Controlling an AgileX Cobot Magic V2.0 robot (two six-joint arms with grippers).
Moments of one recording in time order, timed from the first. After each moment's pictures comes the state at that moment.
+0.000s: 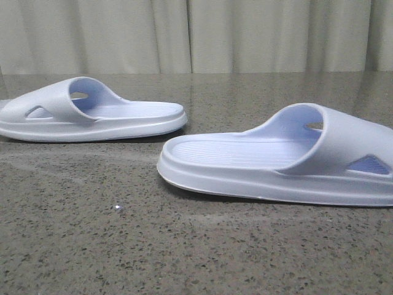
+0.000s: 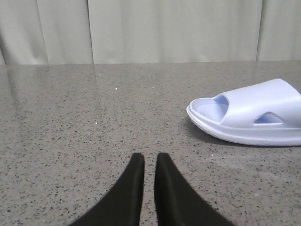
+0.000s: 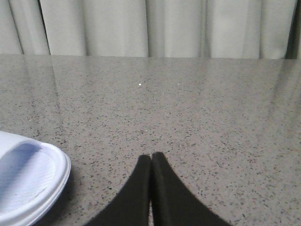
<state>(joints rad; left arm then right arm) -0.06 0.00 0.00 -0.04 0.15 0.06 -0.02 -0.01 0.01 0.11 0.14 -0.15</state>
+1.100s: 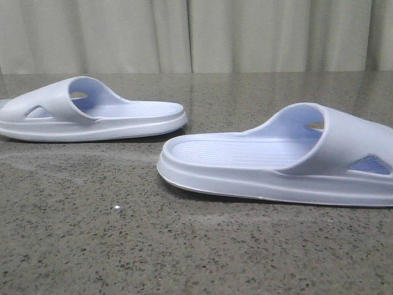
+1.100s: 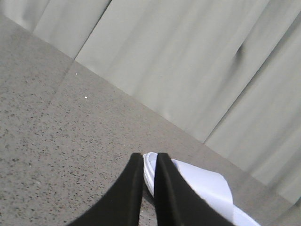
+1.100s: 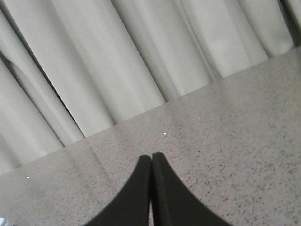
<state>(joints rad) -0.06 0.00 -0.01 -0.68 0.03 0.05 -0.02 -0.01 0.01 0.58 -0.03 -0.15</state>
